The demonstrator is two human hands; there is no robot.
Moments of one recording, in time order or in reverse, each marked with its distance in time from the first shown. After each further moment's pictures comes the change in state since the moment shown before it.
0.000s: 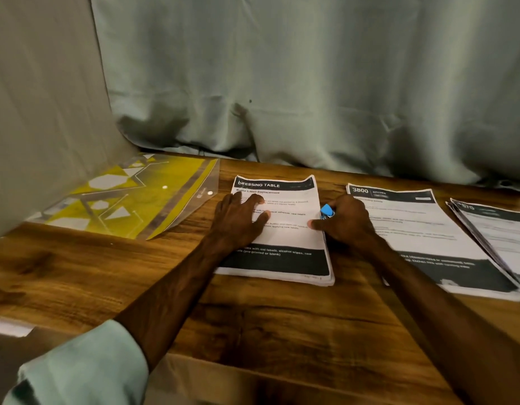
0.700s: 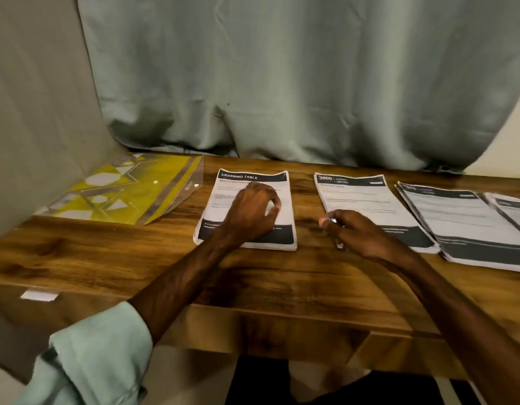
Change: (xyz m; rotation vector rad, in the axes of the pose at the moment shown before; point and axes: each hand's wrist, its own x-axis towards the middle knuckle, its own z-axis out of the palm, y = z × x) left_hand -0.050 0.083 -0.022 -0.114 0.169 0.390; right_hand -0.133 0.040 -0.088 0.102 -0.212 -0.164
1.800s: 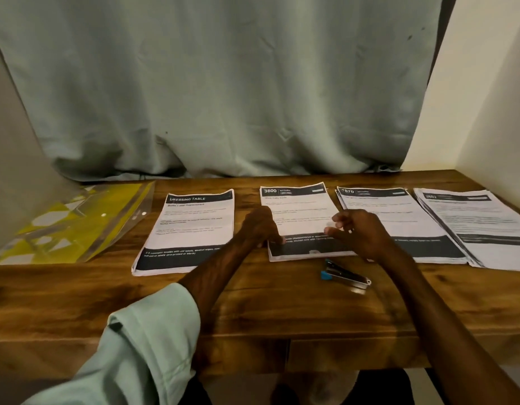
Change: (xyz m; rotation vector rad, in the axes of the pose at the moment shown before) left_hand 0.079 0.154 0.052 -0.145 -0.530 -0.452; right_hand -0.020 0.123 -0.101 -0.033 0.246 0.105
